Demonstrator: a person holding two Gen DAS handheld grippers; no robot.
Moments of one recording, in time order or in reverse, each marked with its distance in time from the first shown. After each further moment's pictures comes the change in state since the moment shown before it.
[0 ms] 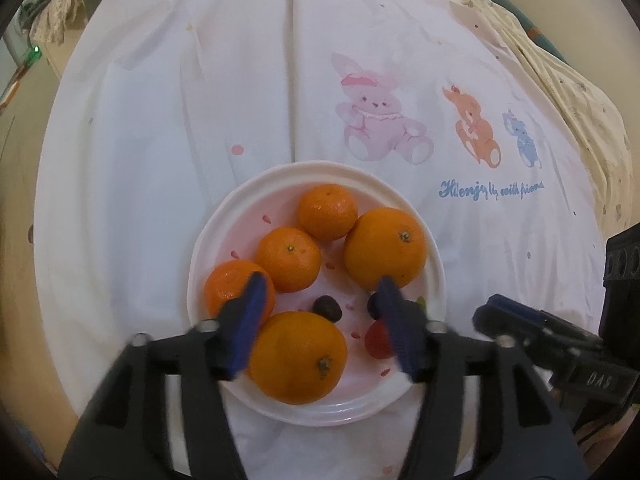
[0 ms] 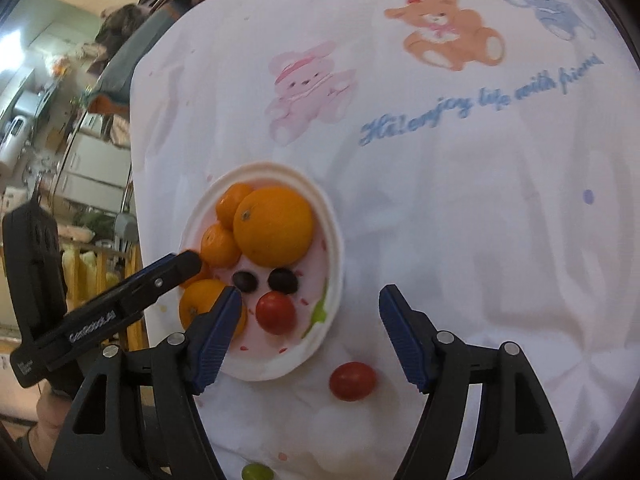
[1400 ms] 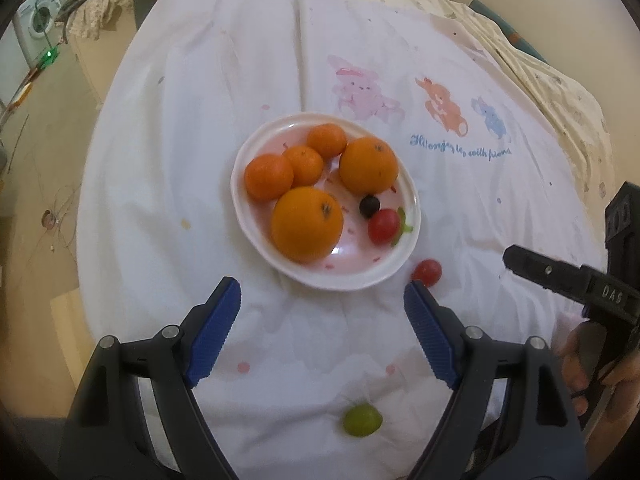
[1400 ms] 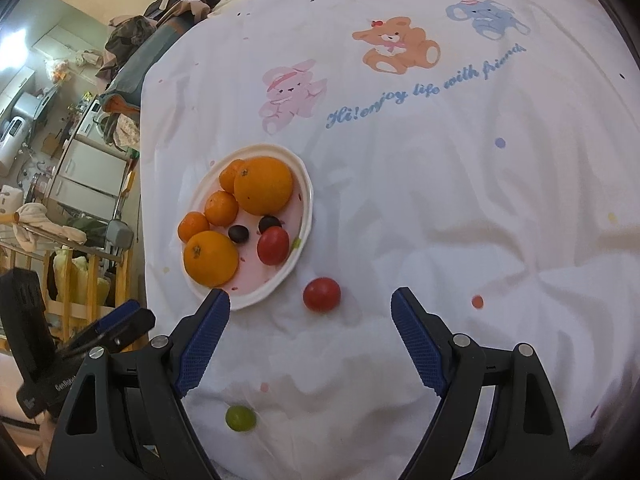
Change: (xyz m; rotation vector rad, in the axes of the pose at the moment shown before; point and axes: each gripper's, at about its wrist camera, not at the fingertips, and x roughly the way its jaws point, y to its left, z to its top) left arm -0.072 0.005 -0.101 0.007 -0.071 0.003; right arm -0.063 -0.002 -0.067 -0.012 -0.071 -0.052
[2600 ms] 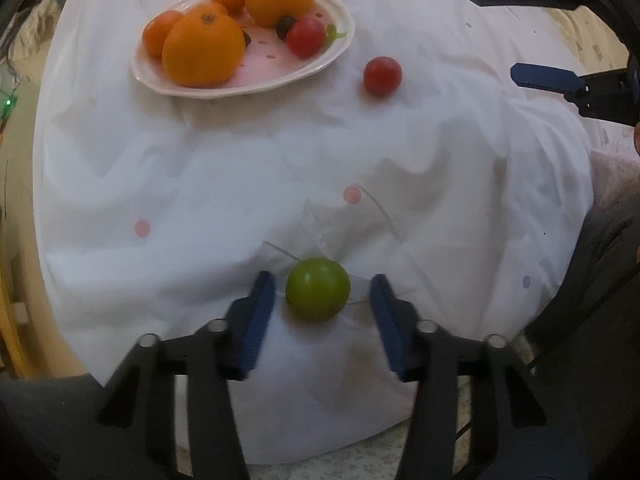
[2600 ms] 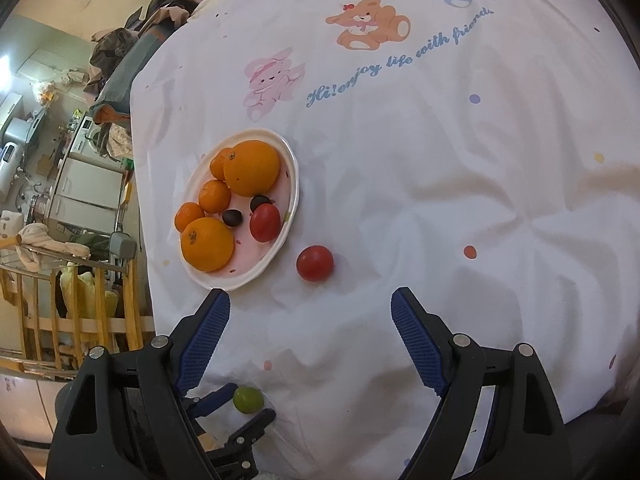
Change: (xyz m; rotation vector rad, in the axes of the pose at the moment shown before) left arm 0.051 -0.060 -0.112 0.255 0.253 0.049; right arm -0.005 -0.011 -0.019 0.099 0.025 0.011
